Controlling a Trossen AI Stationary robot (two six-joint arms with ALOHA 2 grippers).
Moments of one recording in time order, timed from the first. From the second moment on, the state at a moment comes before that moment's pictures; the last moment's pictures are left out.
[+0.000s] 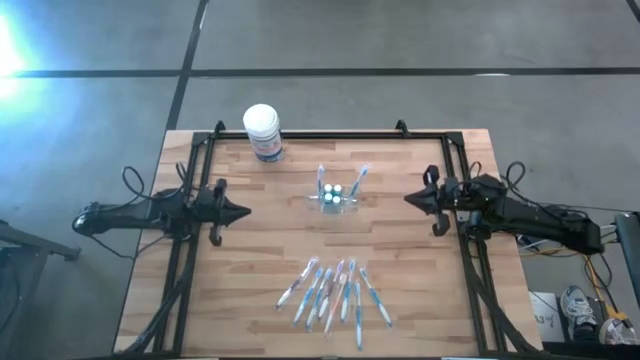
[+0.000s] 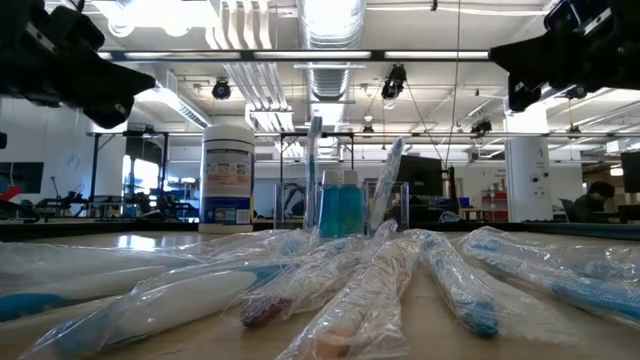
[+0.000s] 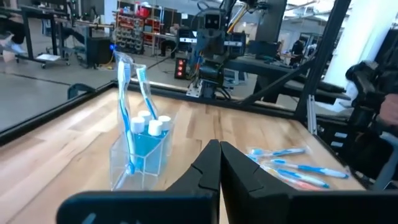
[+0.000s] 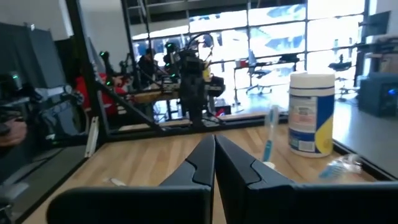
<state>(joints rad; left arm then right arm) -0.01 0.05 0.08 -0.10 -0.07 -0.18 -0.30 0.25 0.10 0.26 -0.30 0.17</state>
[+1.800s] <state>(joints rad) -0.08 0.31 0.19 -0.04 -0.20 -0.12 -0.15 0.00 0.01 0.09 -0.21 0.00</state>
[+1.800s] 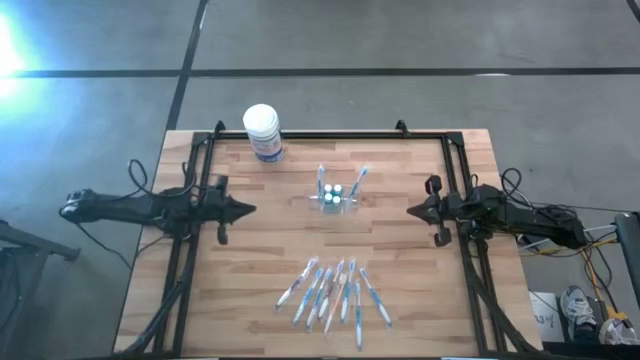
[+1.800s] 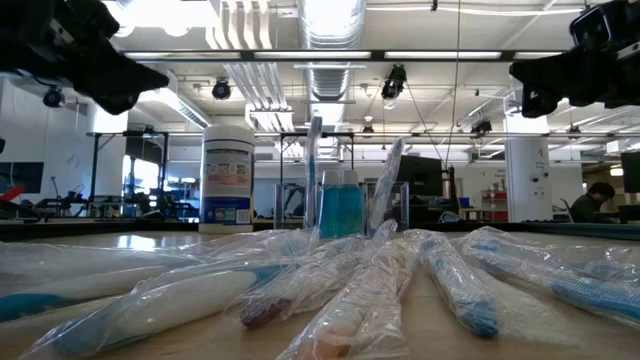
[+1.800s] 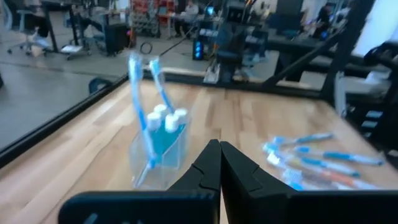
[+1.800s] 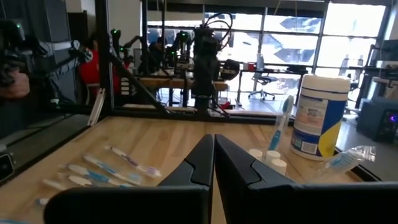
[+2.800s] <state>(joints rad) -0.47 1.69 1.32 -0.63 -0.43 -0.76 -0.15 0.01 0.07 0.02 -0.21 0.00</state>
